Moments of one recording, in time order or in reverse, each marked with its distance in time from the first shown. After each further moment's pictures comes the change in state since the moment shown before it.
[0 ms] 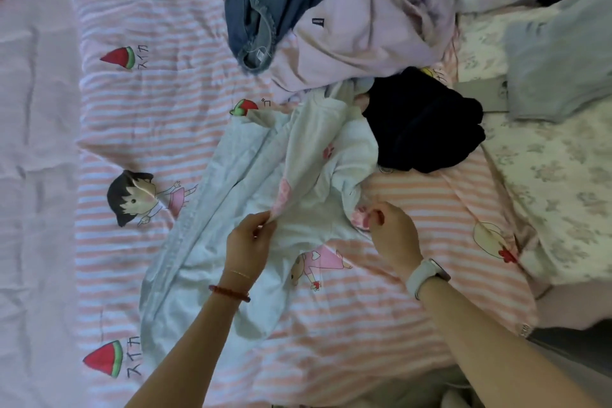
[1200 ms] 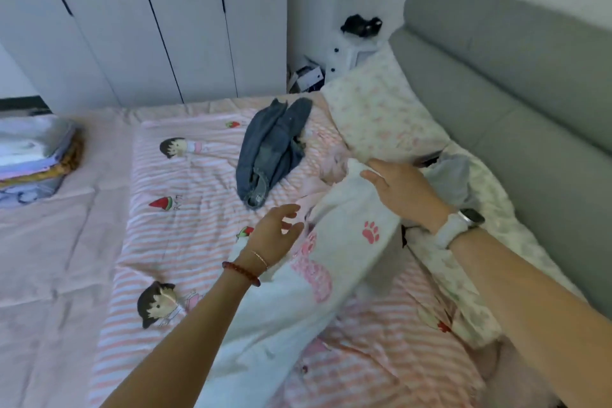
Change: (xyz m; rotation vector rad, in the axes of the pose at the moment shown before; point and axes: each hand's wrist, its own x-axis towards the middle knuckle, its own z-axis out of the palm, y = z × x) left_hand -0.028 0.204 -0.107 0.023 -0.191 0.468; right_hand -0.048 -0.168 -0.261 -0.197 0.306 -0.595
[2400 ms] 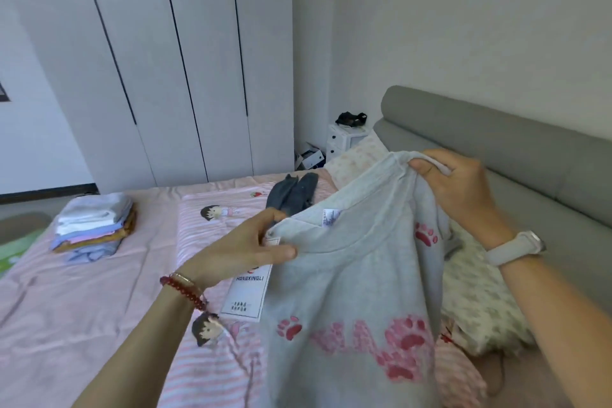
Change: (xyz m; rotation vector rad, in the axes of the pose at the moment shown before) left_hand -0.217 0.105 -0.170 -0.126 -0.290 0.328; right_hand -0.161 -0.142 -0.152 0.288 0.725 -0.332
